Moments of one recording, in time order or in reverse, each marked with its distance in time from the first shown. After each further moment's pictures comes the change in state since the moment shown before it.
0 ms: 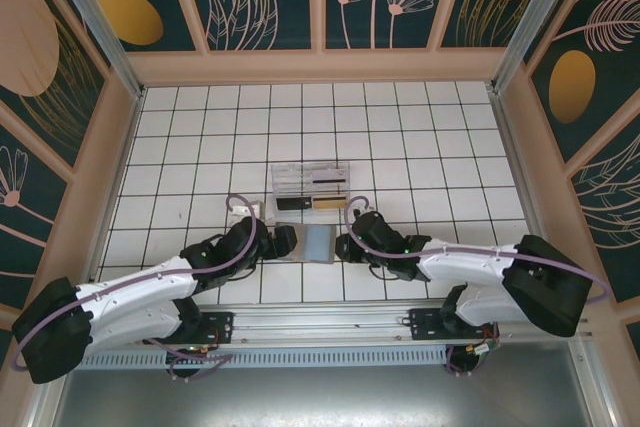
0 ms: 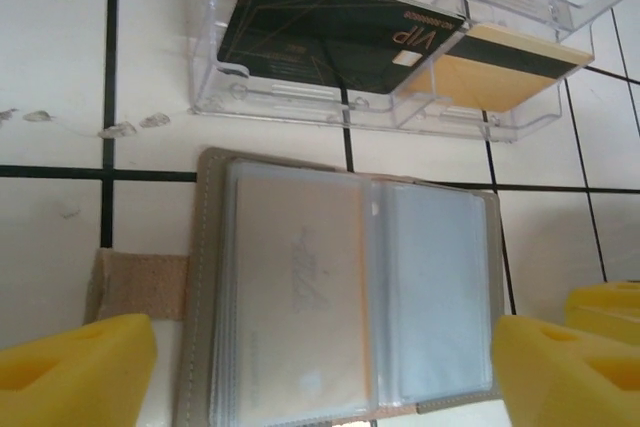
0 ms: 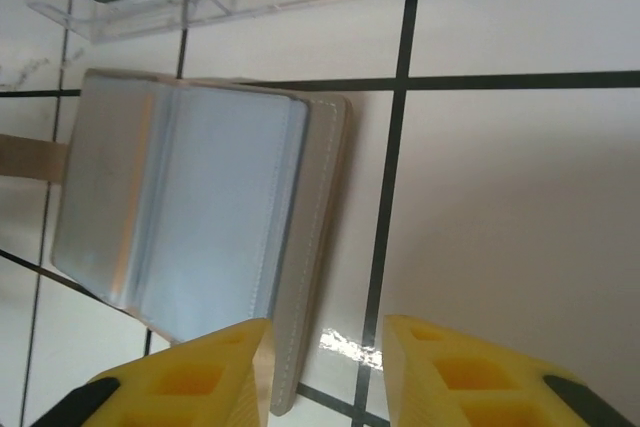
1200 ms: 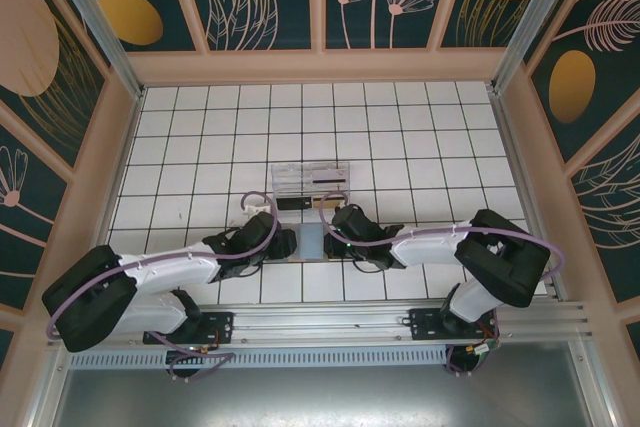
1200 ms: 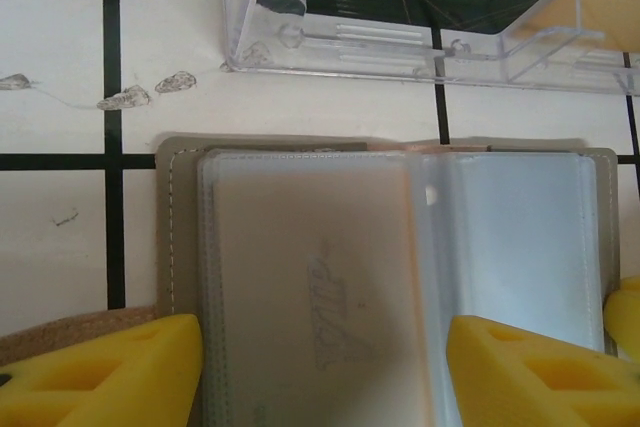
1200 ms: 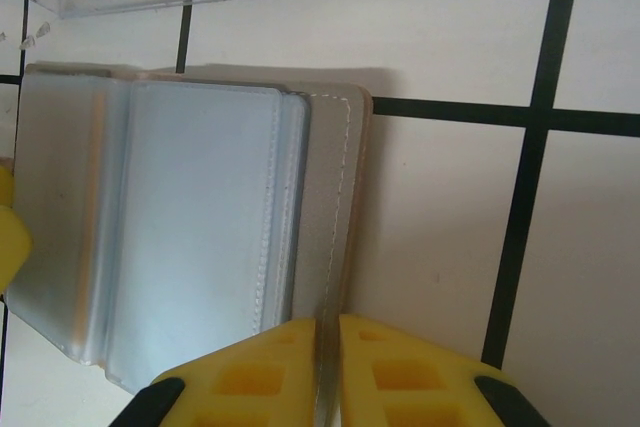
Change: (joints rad) left arm 0.038 0.267 0.038 0.075 0.023 0.058; right arm 0.000 0.256 0.134 0.066 -0.055 -0.031
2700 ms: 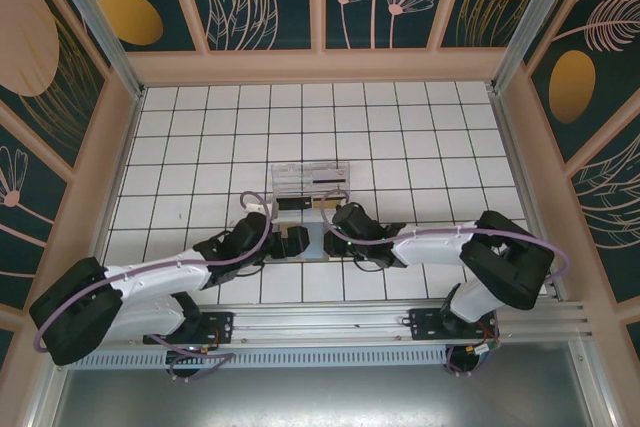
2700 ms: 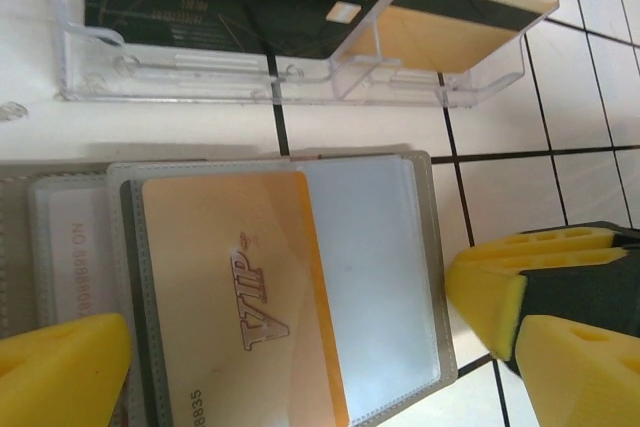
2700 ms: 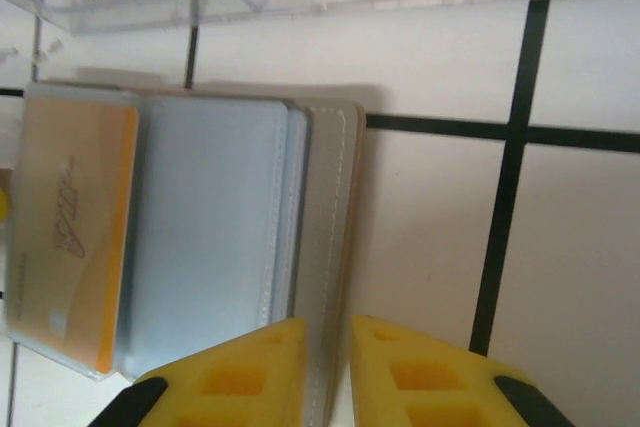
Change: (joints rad) left arm 0.006 -0.116 -0.060 0.140 0.115 0.005; right arm -0.011 -0.046 0.013 -0.048 0.016 0.000
